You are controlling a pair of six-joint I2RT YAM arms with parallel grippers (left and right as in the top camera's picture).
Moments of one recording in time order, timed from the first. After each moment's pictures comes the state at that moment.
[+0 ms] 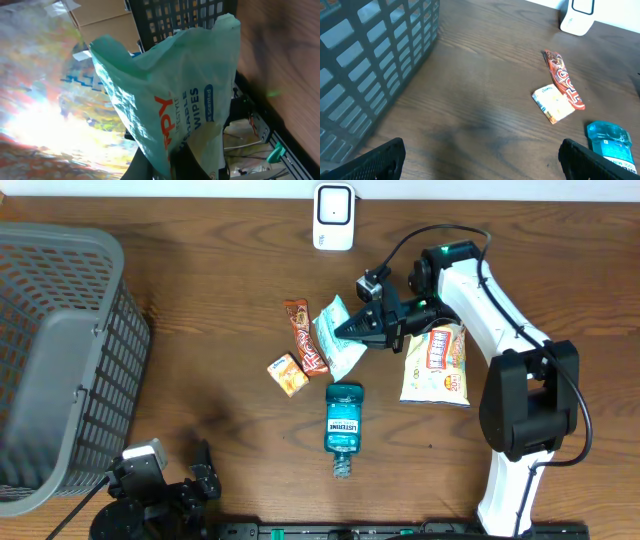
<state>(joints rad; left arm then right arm) 0.19 0.01 0.61 -1.13 0.13 -0.15 0.26 2.10 1.71 -1.70 -1.52 -0.32</state>
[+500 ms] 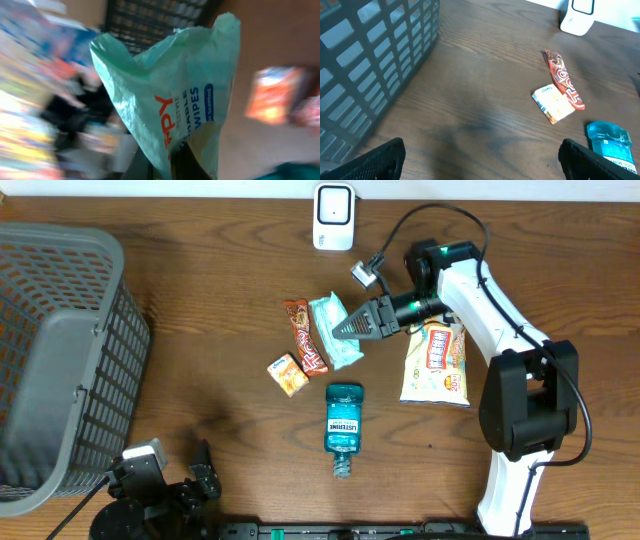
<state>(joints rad) 0.19 0.01 0.61 -1.13 0.13 -0.15 0.26 2.10 1.70 -1.26 -1.32 -0.49</state>
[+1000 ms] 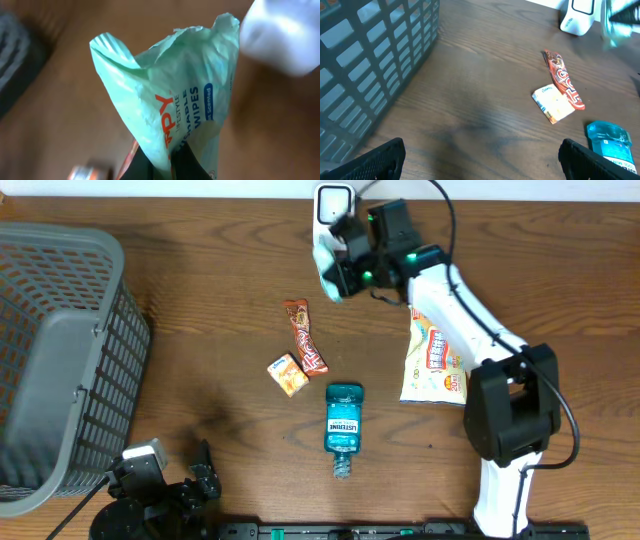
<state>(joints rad) 0.19 0.01 0.61 -1.13 0.13 -0.15 0.39 2.10 1.74 -0.49 -0.45 0.01</state>
